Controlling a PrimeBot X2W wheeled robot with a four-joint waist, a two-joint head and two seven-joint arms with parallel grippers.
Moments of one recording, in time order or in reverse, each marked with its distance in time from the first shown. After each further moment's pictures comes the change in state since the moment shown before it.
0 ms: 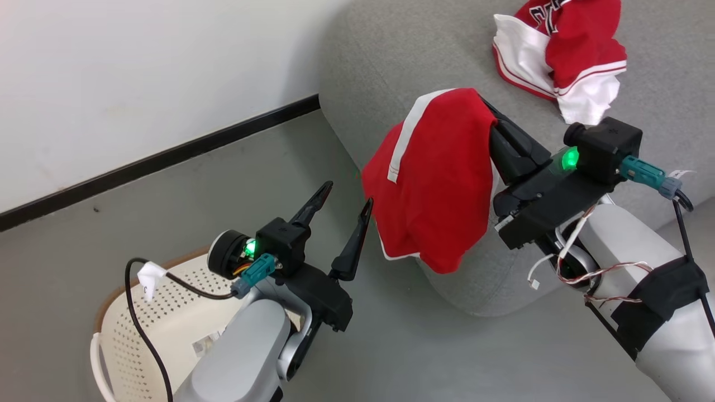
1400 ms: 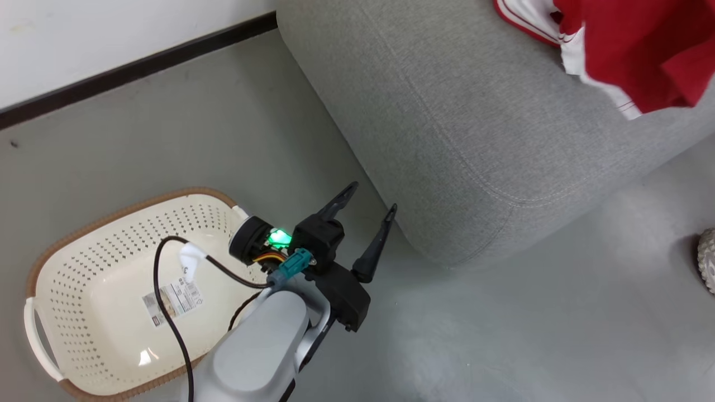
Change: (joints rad) left arm -0.075 -0.024 -0.091 0.101 0.059 -0.014 0.000; right arm -0.303 -0.370 -0.383 0.058 -0.090 0.000 0.000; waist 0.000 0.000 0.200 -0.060
